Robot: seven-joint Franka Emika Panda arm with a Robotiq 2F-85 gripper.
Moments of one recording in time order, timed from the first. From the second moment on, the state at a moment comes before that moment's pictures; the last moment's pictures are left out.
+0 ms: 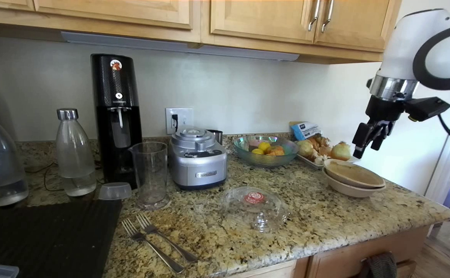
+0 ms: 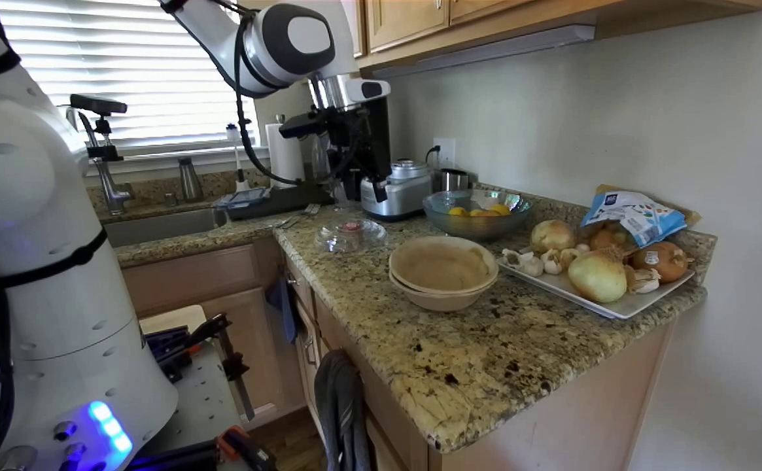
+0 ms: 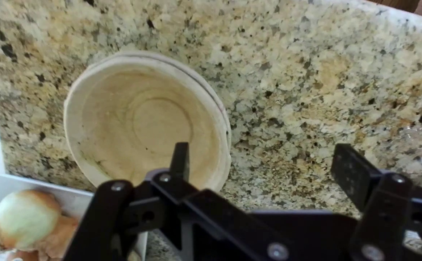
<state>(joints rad) 0.01 -0.31 0.19 -2.64 -0.11 2.50 0.12</state>
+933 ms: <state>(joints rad) 0.00 0.07 0.10 -2.43 -0.61 2.64 0.22</state>
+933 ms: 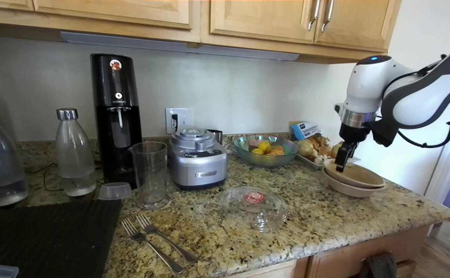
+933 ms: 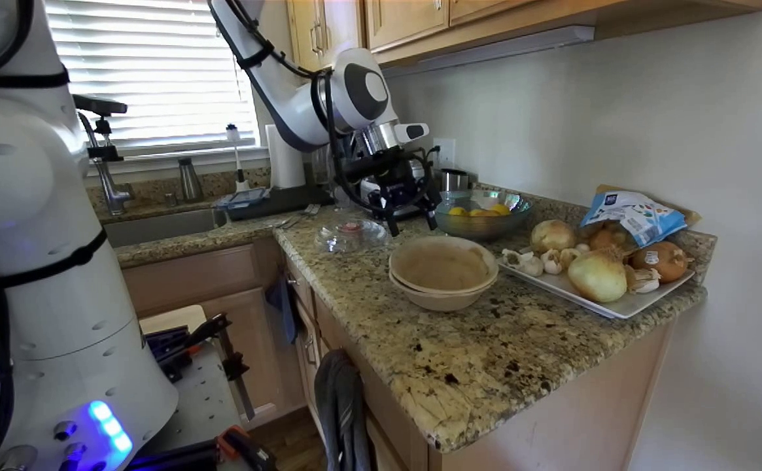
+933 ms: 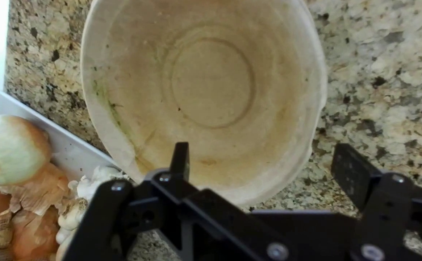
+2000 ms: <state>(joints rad) 0.08 0.20 0.03 -2.36 -0.61 2.64 0.26</state>
